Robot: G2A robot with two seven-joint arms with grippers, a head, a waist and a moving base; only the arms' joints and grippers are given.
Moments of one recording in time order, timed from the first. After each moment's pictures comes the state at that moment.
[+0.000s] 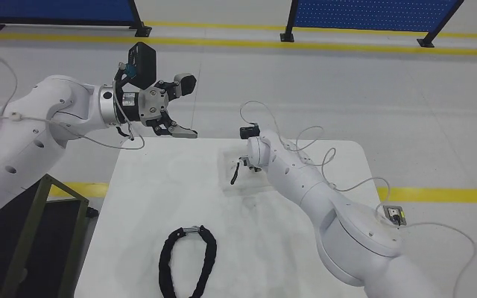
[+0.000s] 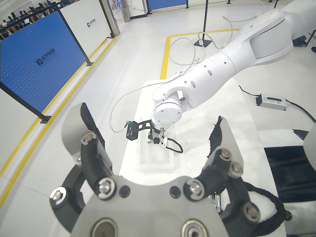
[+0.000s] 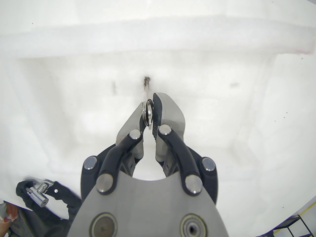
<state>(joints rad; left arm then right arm) -0.09 -0.83 -0.17 -1.21 0.49 -1.01 0.16 -0.24 -1.63 0.38 -0.35 -0.39 0.32 0.86</state>
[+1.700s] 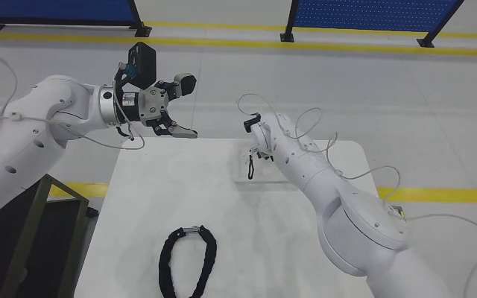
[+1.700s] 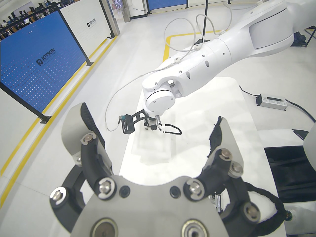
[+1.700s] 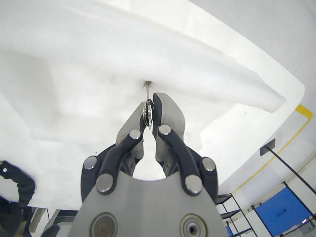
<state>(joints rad) -0.09 -0.83 -0.17 -1.21 0.49 -1.01 0.16 -0.14 -1.63 0.39 -0.30 -0.69 0.18 1.09</state>
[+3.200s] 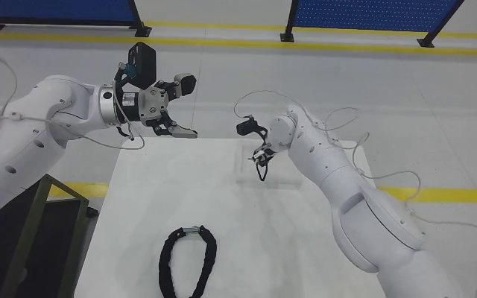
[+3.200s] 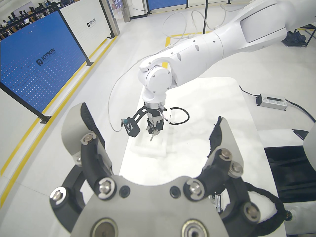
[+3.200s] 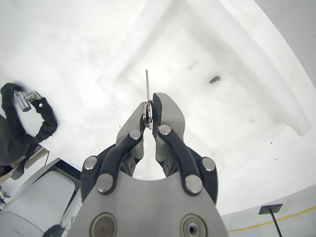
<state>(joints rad) -0.09 -0.83 -0.17 -1.21 0.49 -1.01 0.16 -0.16 -1.52 0.61 -0.37 -0.53 -0.40 1.18</state>
